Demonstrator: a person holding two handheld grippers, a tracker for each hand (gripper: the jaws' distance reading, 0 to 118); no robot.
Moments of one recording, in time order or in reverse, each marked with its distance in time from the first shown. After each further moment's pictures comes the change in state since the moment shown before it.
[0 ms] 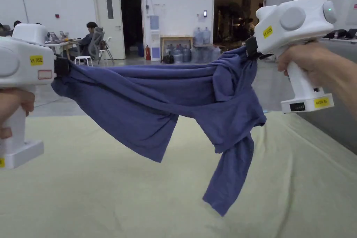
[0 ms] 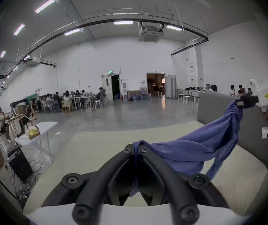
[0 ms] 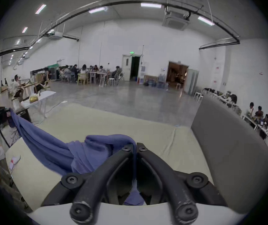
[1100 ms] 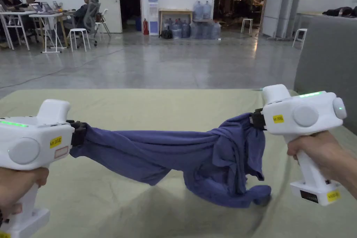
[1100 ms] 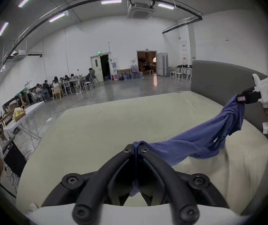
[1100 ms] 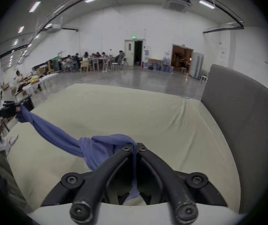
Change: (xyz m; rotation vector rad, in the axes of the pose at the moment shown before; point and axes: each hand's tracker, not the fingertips) left arm 0.035 -0.213 -0.011 -0.217 -0.108 -0.052; right arm -0.008 -0.242 -0.028 -0.158 0.106 -0.012
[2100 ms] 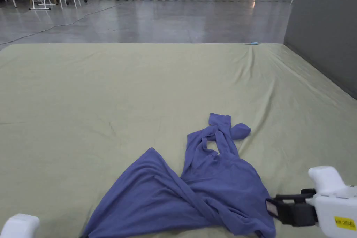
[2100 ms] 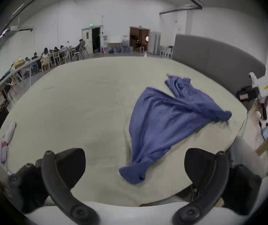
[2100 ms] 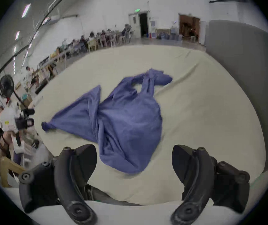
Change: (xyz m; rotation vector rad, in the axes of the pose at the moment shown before) left arm 0.025 -0.260 0.195 -0.237 -0.122 0.123; right arm -0.024 -0.275 0.192 -0.248 0.111 -0.187
